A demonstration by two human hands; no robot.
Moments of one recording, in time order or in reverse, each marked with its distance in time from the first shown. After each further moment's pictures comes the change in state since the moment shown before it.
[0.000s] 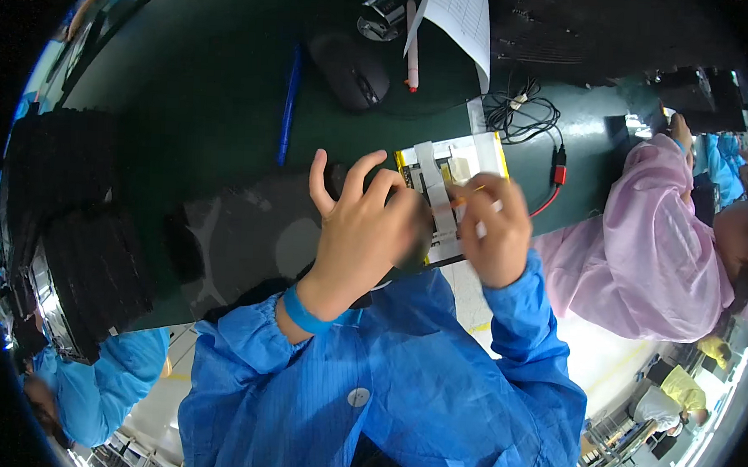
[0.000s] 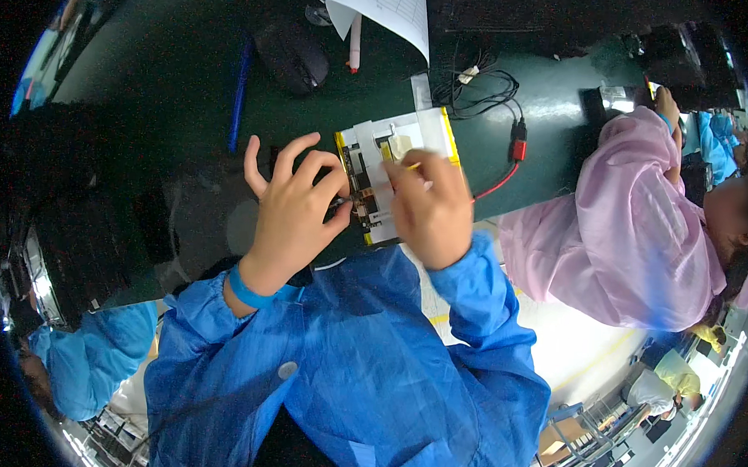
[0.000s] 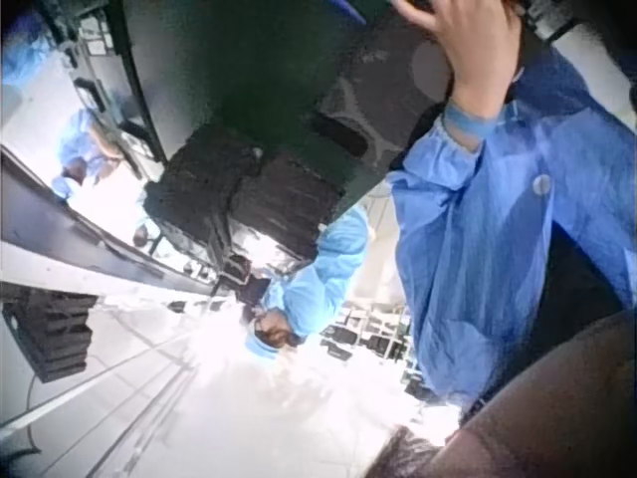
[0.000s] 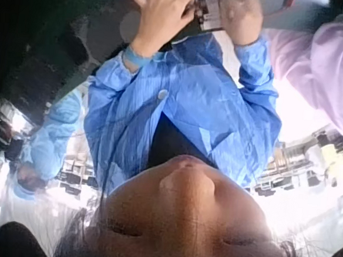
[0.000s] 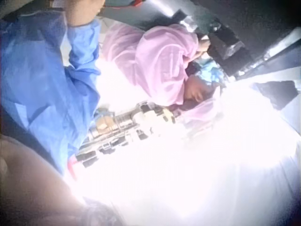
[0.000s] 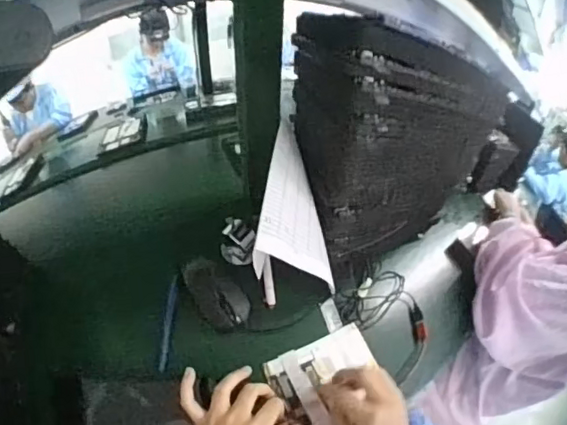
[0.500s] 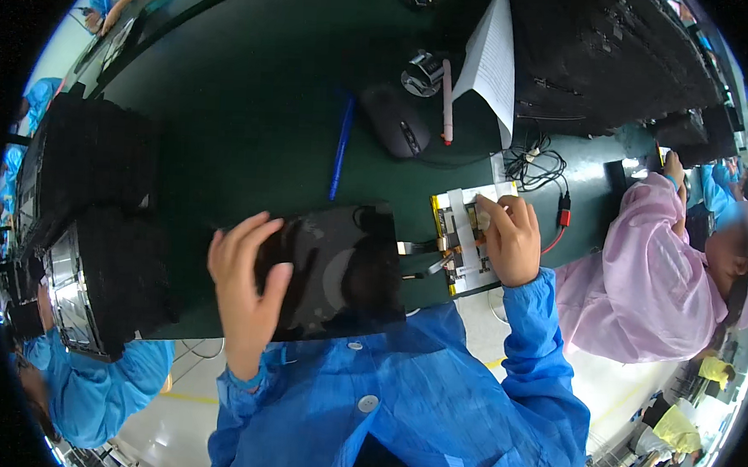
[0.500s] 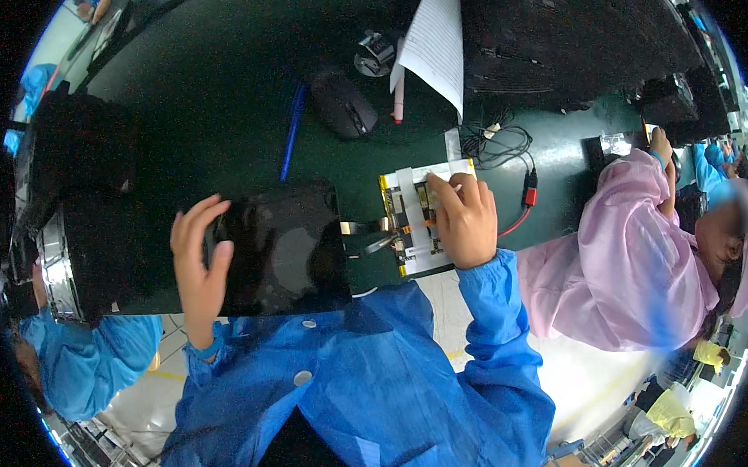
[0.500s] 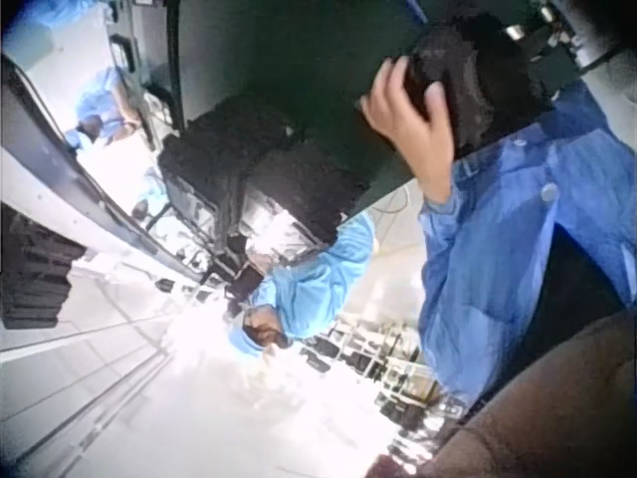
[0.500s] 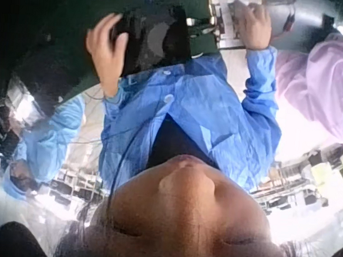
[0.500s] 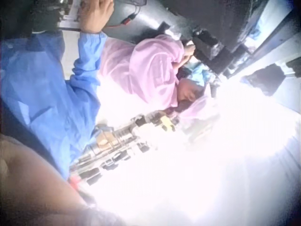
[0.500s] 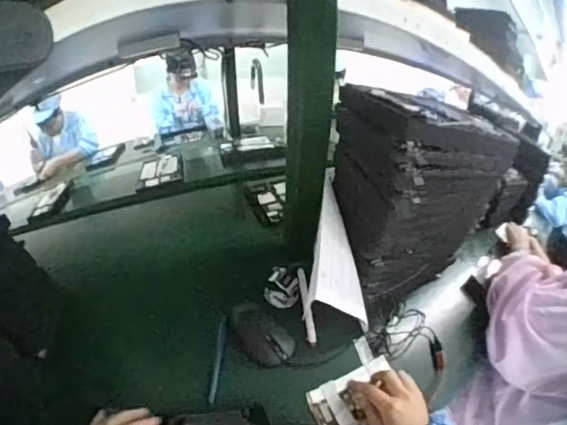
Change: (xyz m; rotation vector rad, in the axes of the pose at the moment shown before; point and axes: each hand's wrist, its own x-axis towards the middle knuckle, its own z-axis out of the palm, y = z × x) left_hand -0.078 -0.080 -0.095 -0.083 0.146 -0.372; right_hand 0.014 0.025 0.008 -0.232 -0.046 0.031
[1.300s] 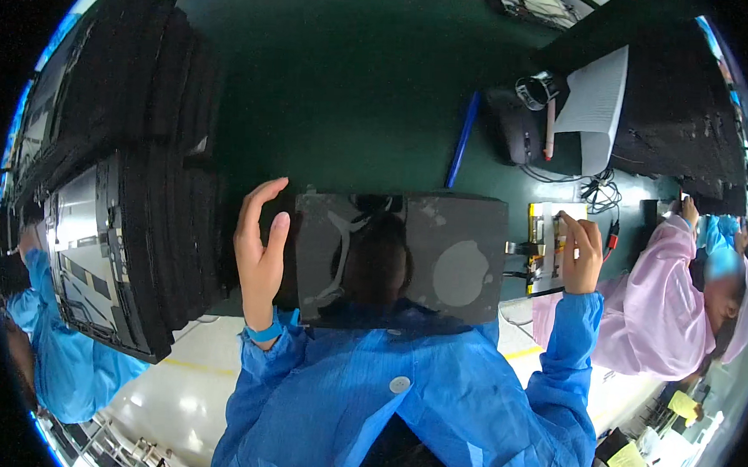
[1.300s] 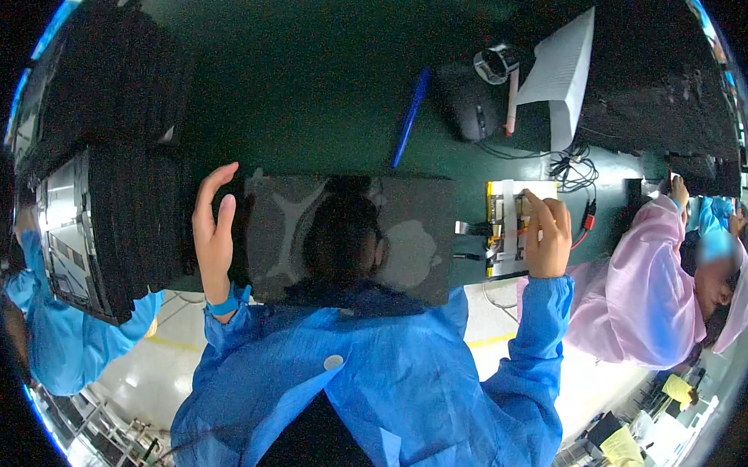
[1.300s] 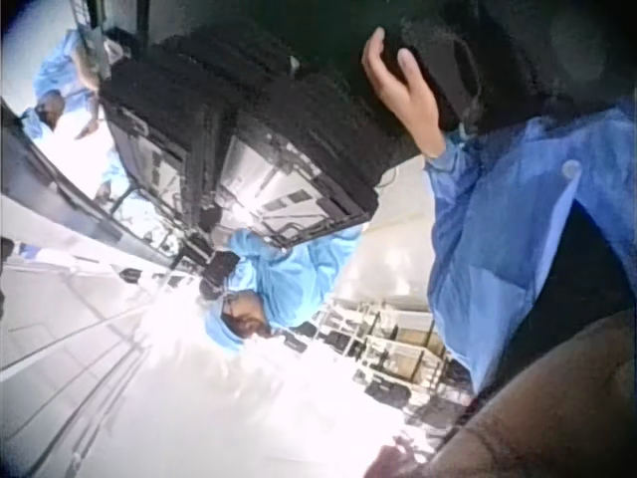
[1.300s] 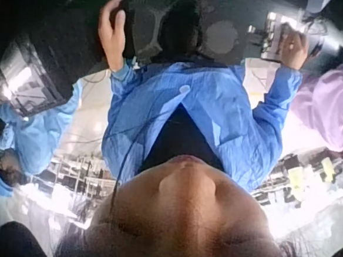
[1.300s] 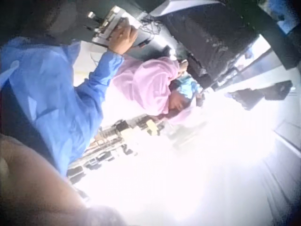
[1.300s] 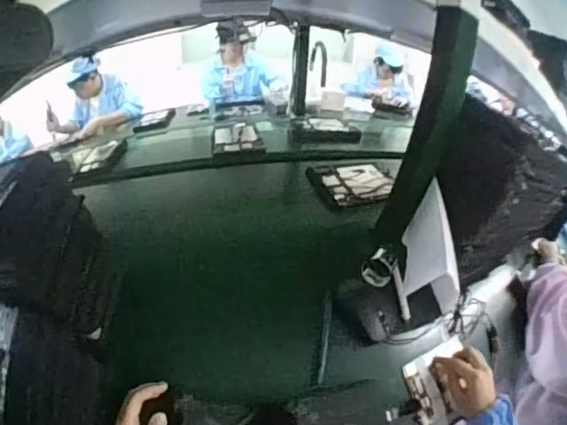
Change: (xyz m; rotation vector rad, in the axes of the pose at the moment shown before) left_hand -0.032 -0.135 -0.015 -0.422 0.215 -0.255; right_hand 0.002 -0.019 -0.001 -0.010 -0.064 0.093
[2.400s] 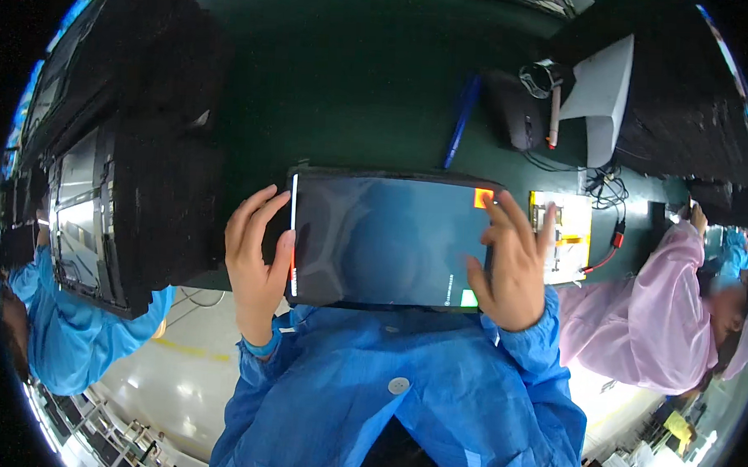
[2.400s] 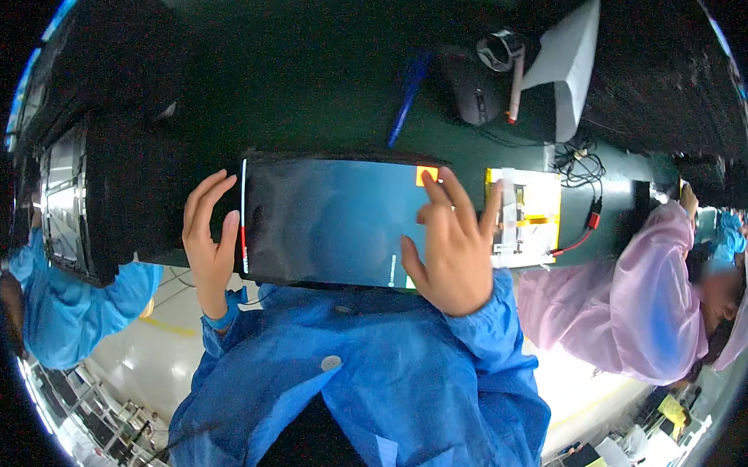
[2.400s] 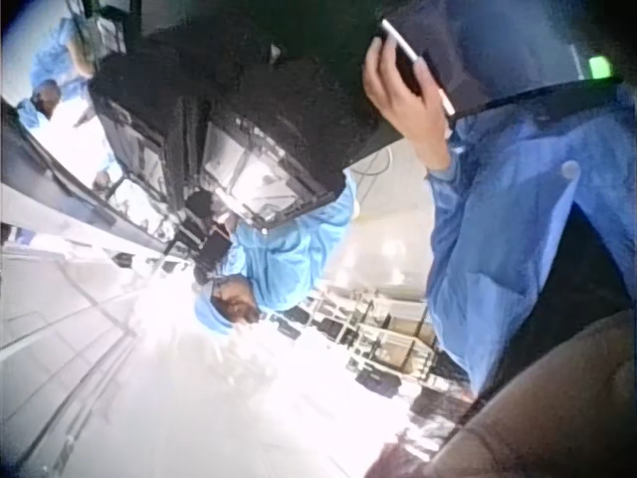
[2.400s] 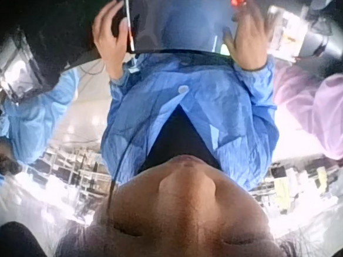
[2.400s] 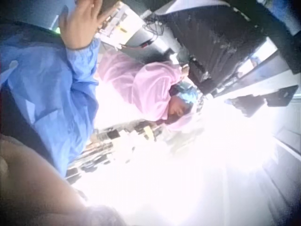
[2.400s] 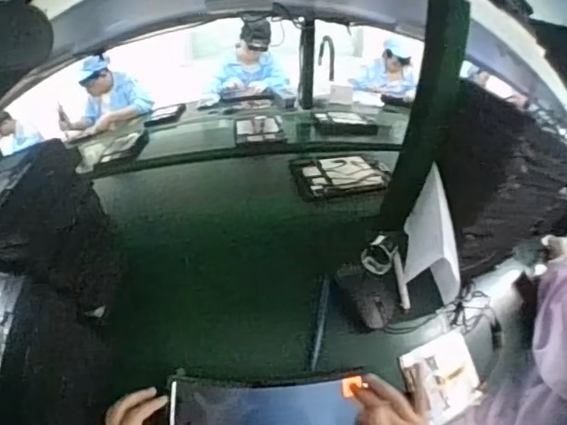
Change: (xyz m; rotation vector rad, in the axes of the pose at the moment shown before) left_hand -0.045 0.032 -0.003 0.393 0.023 0.122; right_hand -0.002 -0.134 0.002 0.067 -0.205 -0.343
